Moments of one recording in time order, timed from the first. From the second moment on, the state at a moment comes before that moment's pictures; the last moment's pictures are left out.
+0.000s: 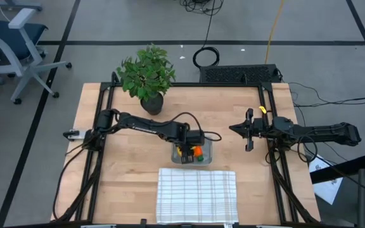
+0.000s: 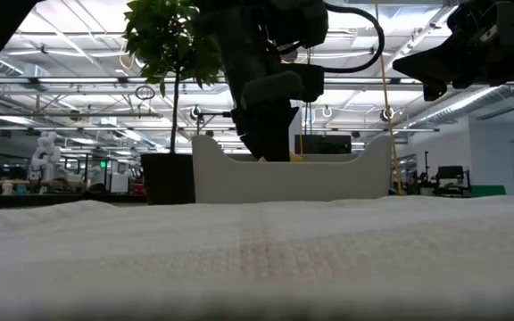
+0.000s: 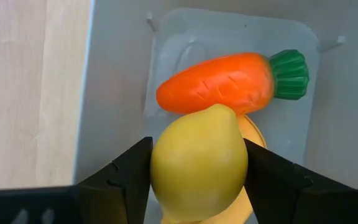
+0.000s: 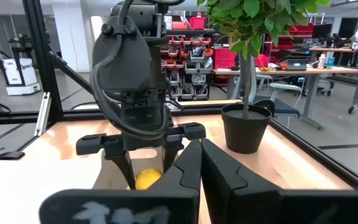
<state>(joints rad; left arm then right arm) -0.06 2.11 1.66 -0.76 -0.06 -0.13 -0.04 0.36 0.09 0.30 0.05 0.02</state>
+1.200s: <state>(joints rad) -0.03 2.11 1.61 -0.75 -0.04 -0.14 -0.04 0.36 0.09 0.30 0.05 0.02</state>
